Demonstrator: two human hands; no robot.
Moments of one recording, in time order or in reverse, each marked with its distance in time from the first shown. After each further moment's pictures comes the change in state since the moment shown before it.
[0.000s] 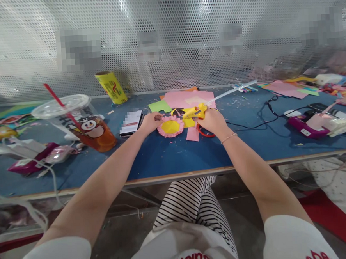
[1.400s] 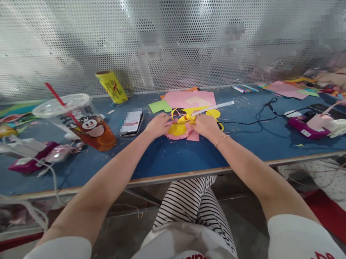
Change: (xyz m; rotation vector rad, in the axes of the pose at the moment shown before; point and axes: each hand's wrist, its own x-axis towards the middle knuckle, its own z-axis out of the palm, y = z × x) left_hand -0.016 0.030 0.012 0.460 -0.055 0.372; right_hand -0.009 -0.023 0.011 -0.172 -0.088 -0.198
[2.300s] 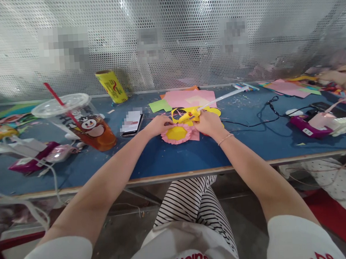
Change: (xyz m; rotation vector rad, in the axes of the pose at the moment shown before) left_hand 0.004 -0.006 -0.005 -0.245 -0.101 0.119; right_hand -0.001 0.010 0.000 0.025 0.096 0.044
